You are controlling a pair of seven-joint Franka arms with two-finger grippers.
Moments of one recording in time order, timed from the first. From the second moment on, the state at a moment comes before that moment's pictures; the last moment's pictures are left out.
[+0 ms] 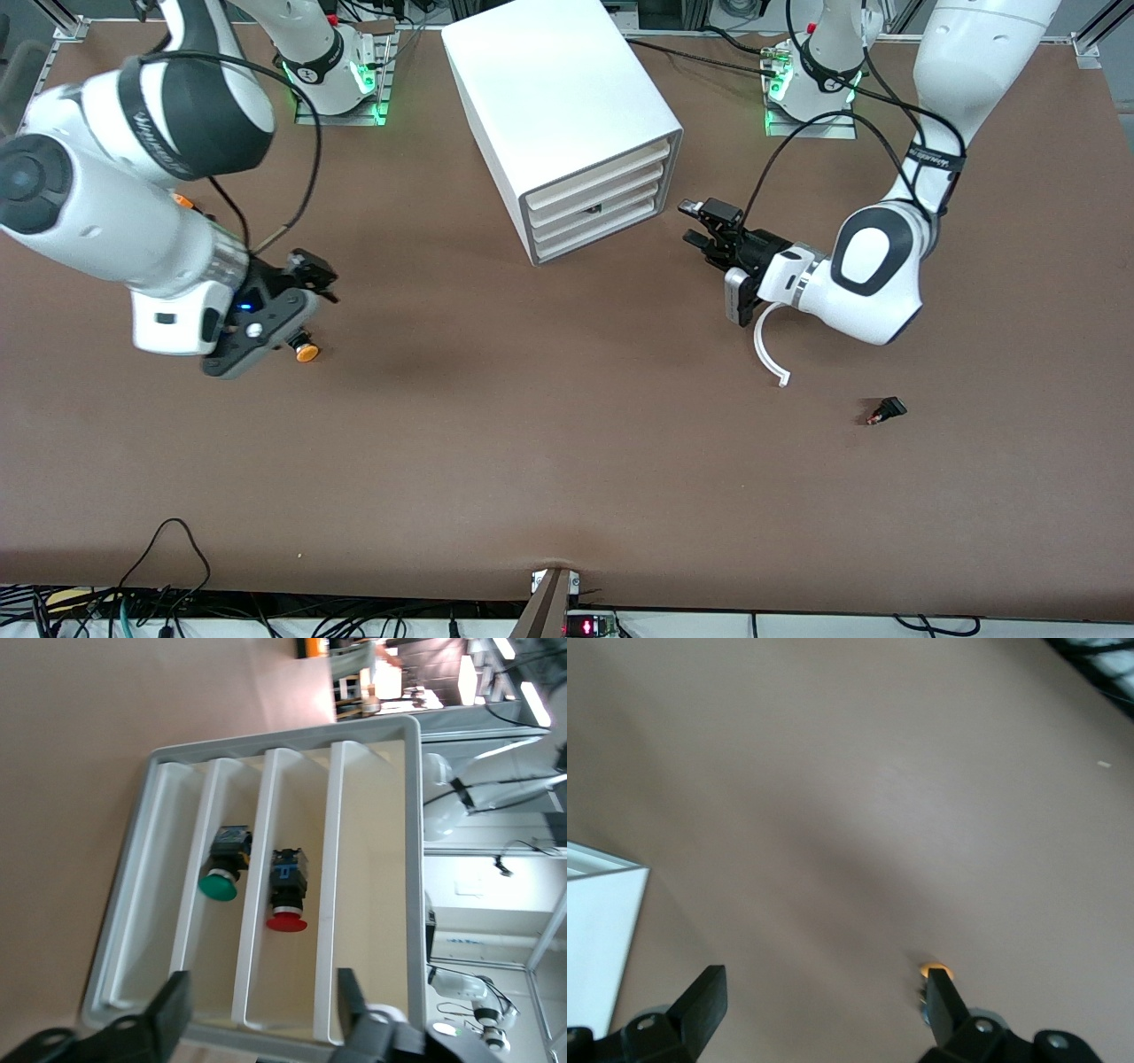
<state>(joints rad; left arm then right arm) -0.04 0.49 -0.19 -1.90 -0.99 1.54 0.92 0.21 0.40 0.09 -1.33 0.08 1.73 -0.45</state>
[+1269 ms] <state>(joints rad) -0.14 0.62 -0.22 -2.13 -1.24 1.58 1.19 0.35 0.44 0.09 -1.33 0.08 1.91 -0.45</state>
